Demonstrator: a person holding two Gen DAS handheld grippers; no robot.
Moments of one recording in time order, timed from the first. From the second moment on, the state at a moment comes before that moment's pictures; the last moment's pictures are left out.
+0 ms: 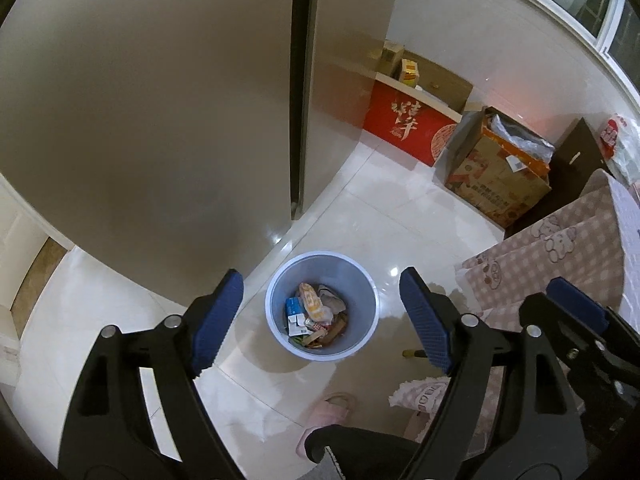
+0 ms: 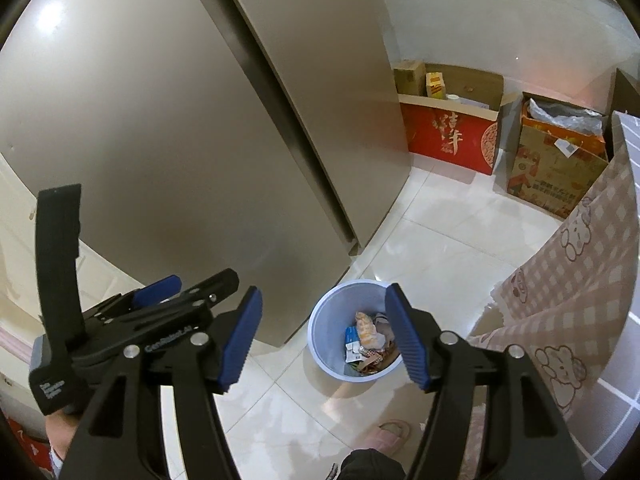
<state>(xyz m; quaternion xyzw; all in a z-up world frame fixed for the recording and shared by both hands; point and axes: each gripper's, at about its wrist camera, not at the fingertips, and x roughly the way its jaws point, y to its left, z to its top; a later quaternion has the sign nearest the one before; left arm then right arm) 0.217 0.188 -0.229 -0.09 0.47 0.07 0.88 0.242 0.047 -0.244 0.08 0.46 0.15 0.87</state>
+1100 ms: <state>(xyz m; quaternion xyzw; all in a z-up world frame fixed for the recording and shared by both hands) 0.220 -0.090 -0.124 0.02 0.40 -0.11 0.91 0.151 -0.244 -0.132 0.11 0.37 -0.03 0.92</state>
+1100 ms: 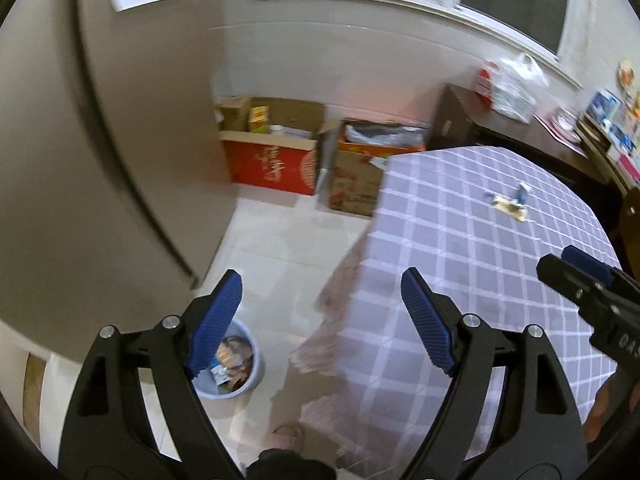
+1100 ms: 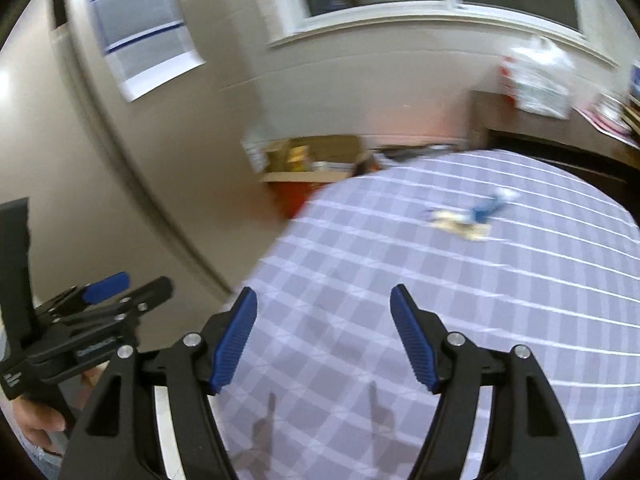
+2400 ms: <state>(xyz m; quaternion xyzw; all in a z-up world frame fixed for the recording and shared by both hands) 0.316 -0.315 -0.180 0.02 0.49 -0.18 0.86 0.200 -0.460 -0.184 0.17 0.39 -0.13 0.90</state>
